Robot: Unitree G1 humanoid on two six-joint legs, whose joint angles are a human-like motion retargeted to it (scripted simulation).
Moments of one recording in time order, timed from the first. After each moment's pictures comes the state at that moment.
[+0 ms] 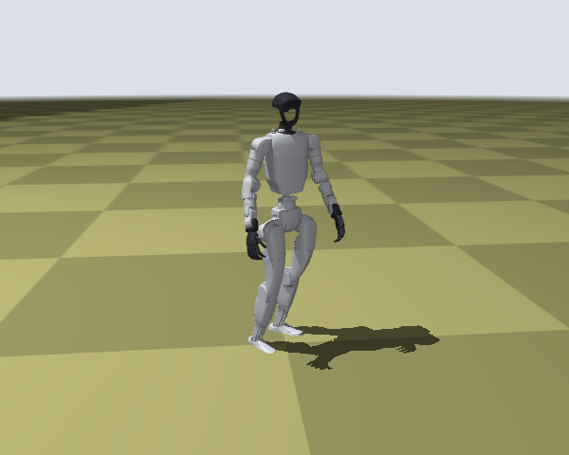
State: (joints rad) left arm -0.04 0.27 -0.37 0.92 -0.24 -0.13 -0.11; right arm 0.07 -0.33 0.21 1.09 0.09 -0.11 -0.07; waist -0.16 0.02 -0.05; left_leg 0.19 -0.04 0.41 -0.04 -0.34 0.02; right_leg -0.04 -0.05 -0.03 0.29 -0.37 0.12
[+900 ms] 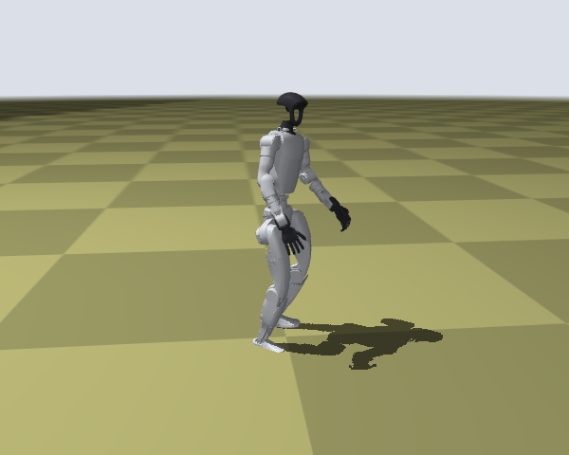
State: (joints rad) left arm -0.10 0.45 -0.31 0.68 -0.21 -0.18 -0.18; right arm -0.16 -0.30 0.41 1.03 -0.07 -0.09 0.18; waist -0.02 -0.22 0.01; left_leg -0.14 0.09 0.40 0.54 -0.50 0.06; right_leg -0.26 -0.11 -0.04 0.52 -0.50 0.09
